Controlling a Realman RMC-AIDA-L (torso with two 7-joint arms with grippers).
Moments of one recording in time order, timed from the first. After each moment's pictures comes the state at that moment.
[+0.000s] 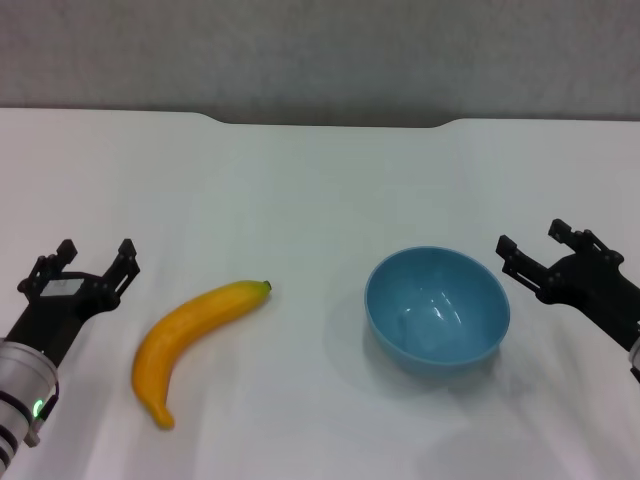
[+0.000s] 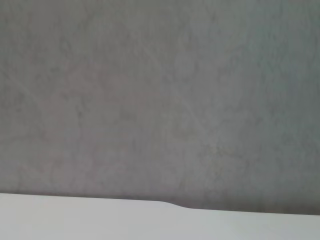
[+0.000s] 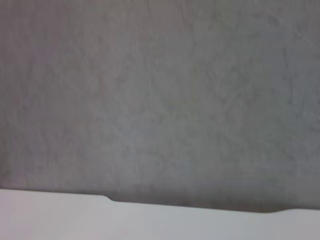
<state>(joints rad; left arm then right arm) -0.31 -2.03 -0.91 -0.43 2.37 0.89 -0.16 0.40 2.01 1.31 0.31 -0.08 0.98 -2.56</state>
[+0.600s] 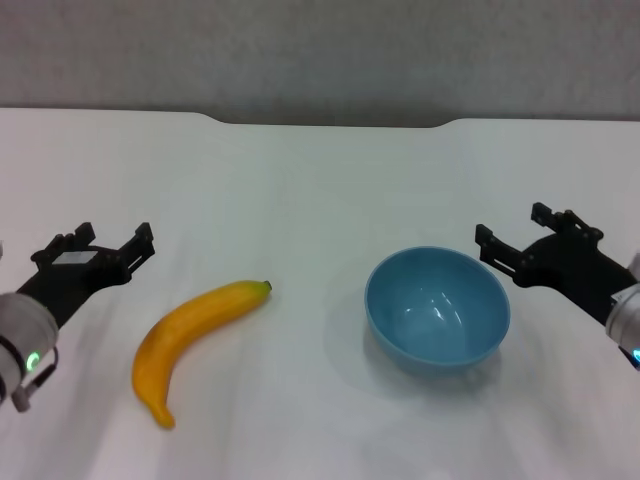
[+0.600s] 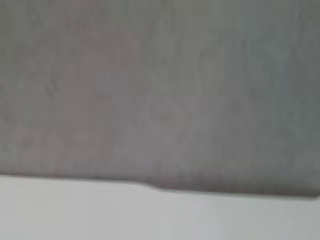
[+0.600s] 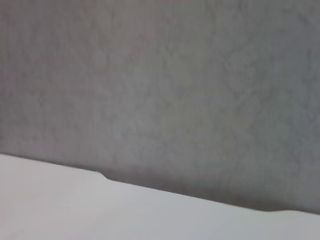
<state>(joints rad) -0.15 -1.93 -1.12 -0.98 2.58 0.32 -0.14 0.21 2.00 1.32 0.88 -0.36 0.49 -2.46</state>
